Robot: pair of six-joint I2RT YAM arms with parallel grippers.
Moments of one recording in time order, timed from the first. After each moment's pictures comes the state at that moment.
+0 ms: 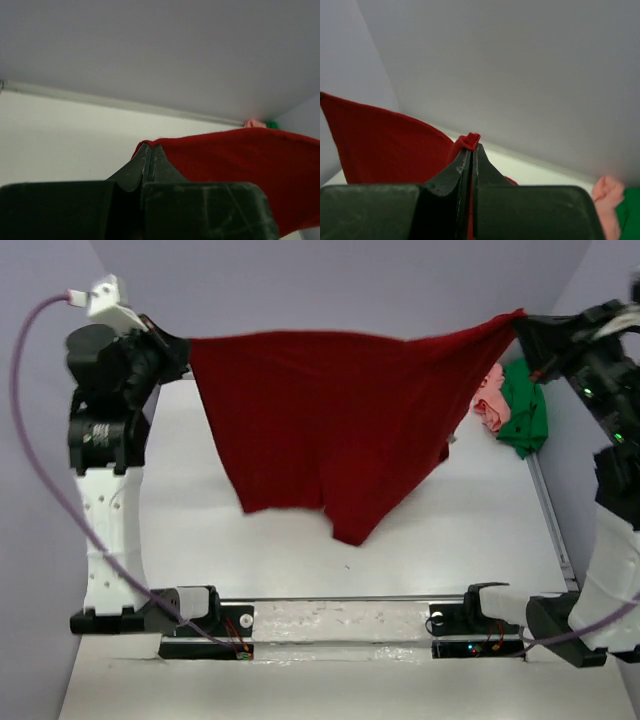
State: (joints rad) left arm 0.01 1.30 1.82 -0.66 0.18 -0.41; right arm 0.06 1.23 2.11 -0.69 -0.36 0.11
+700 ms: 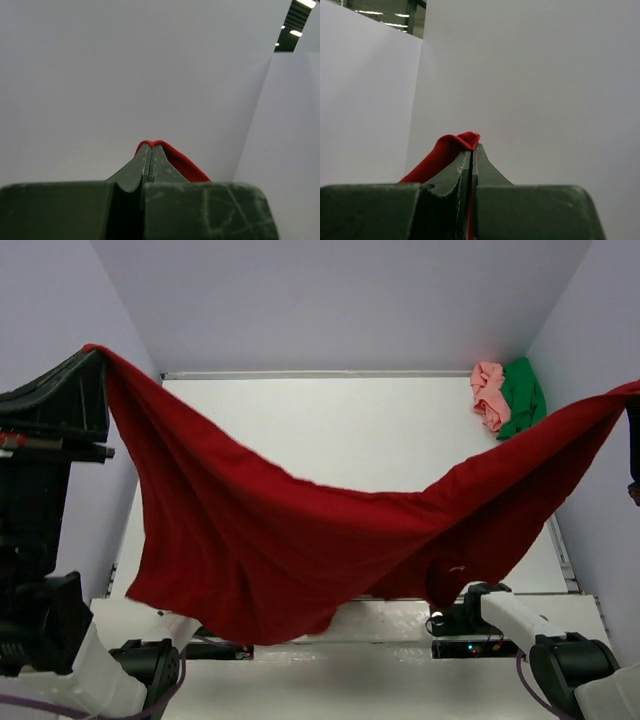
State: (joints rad) left arm 0.01 0.97 2.22 -0.61 0.24 -0.40; right arm 0.06 0.98 2.40 -0.63 -0.41 0.11
